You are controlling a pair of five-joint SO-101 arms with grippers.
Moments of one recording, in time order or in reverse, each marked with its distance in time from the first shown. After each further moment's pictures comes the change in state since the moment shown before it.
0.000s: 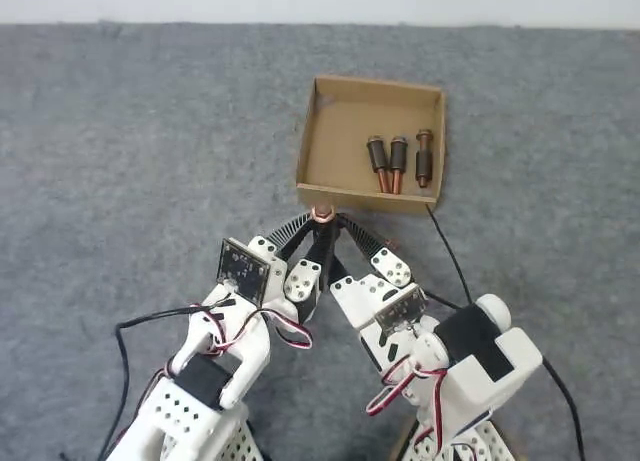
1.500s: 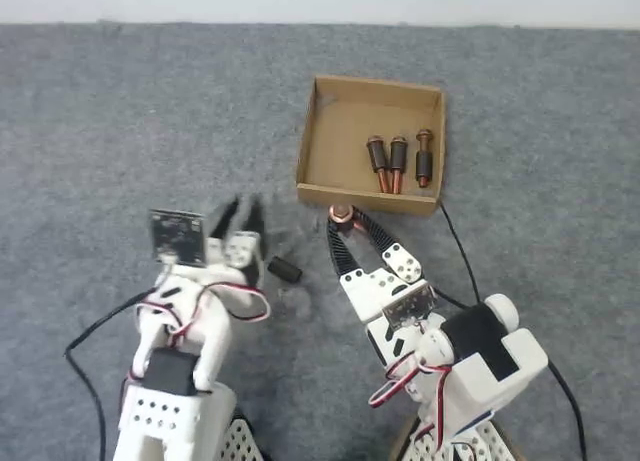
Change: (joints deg) left arm -21.7 -0.4 -8.7 17.1 3.1; right arm 3.1 -0.4 0.4 0.0 0.1
